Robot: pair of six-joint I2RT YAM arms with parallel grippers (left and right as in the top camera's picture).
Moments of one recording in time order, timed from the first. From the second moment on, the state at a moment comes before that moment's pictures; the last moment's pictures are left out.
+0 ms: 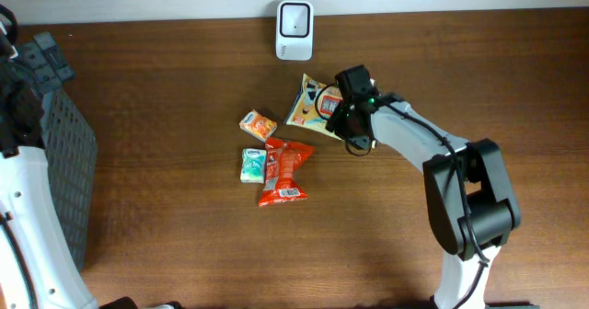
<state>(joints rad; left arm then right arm) 0.32 1.53 1.89 -0.99 -0.29 -0.07 0.33 2.05 1.38 -0.59 -0.05 0.84</state>
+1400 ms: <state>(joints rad) 0.32 1.53 1.89 -0.99 -0.29 -0.07 -0.03 2.20 1.49 -0.70 -0.76 -0.03</state>
